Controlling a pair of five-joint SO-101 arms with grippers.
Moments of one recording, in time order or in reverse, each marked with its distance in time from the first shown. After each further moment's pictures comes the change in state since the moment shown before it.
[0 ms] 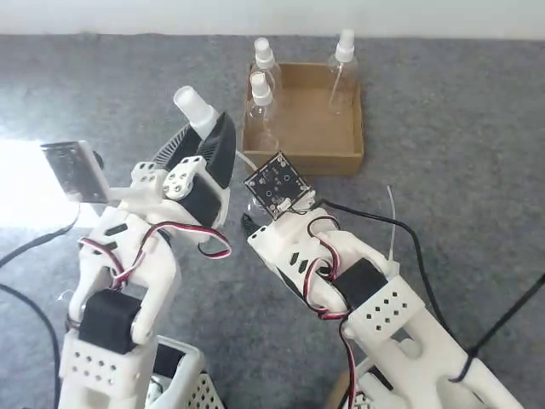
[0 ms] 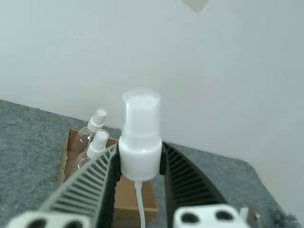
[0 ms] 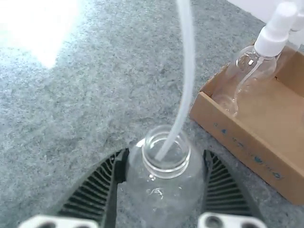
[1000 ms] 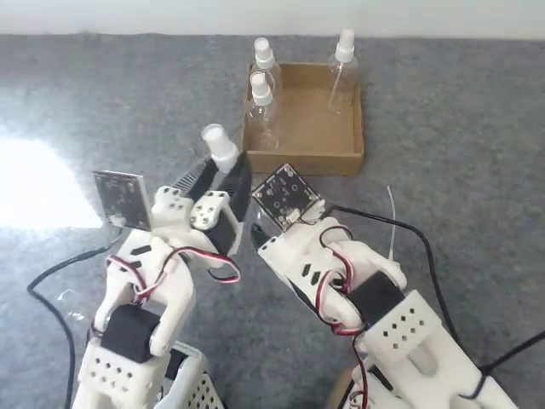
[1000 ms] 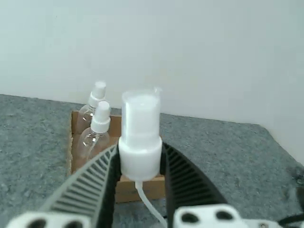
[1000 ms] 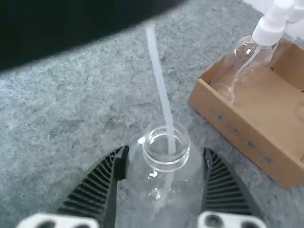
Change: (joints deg) left arm 4.3 -10.7 18.5 -5.8 -8.0; right arm 0.0 -7.8 0.7 8.1 1.8
